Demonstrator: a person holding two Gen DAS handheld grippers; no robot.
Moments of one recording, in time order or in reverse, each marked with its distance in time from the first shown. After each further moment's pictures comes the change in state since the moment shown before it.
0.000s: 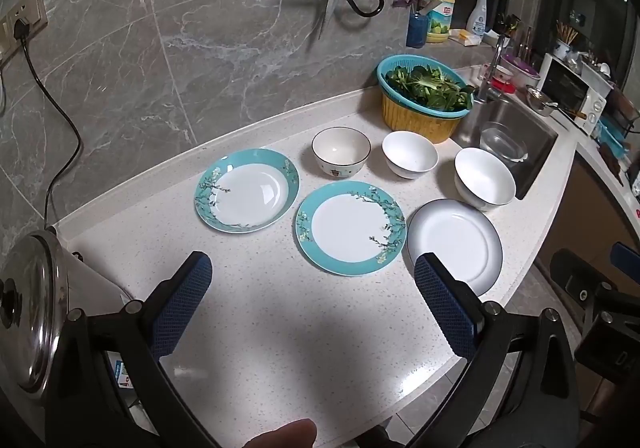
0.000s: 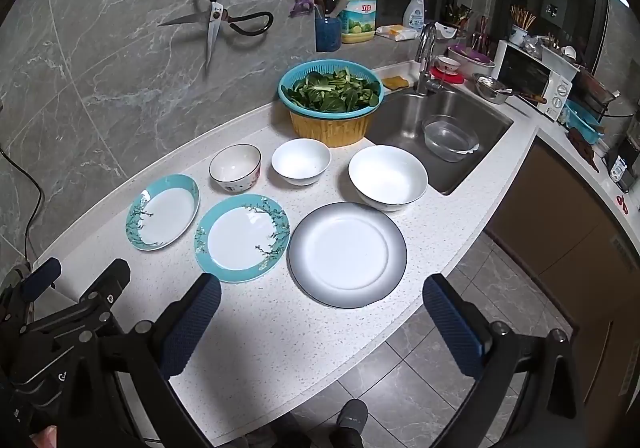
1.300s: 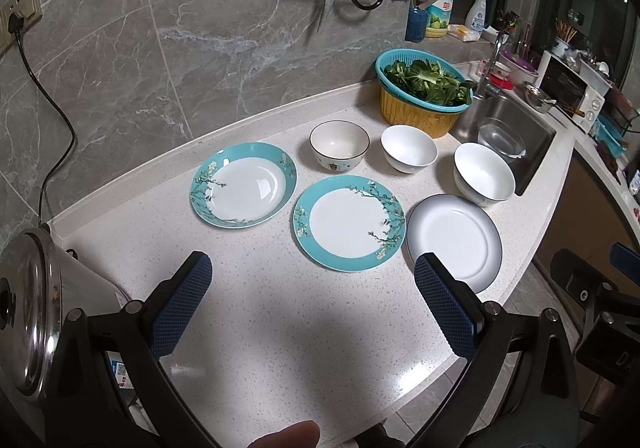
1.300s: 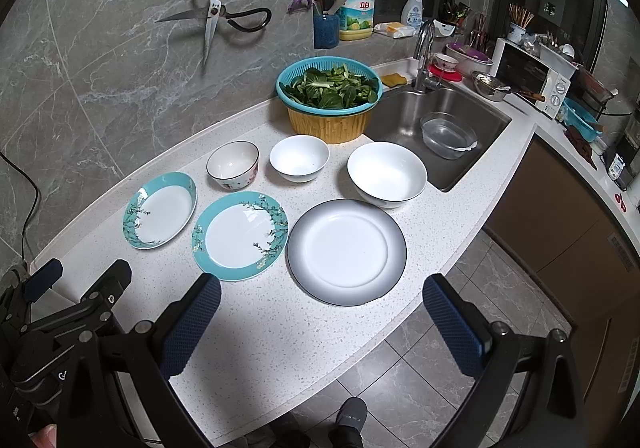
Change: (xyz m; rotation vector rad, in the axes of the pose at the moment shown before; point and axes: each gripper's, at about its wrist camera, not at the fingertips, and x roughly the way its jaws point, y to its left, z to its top) left arm 0.009 -0.003 -0.002 0.001 0.018 -0.005; right arm 0.001 -0.003 -0.004 0.000 0.005 -0.002
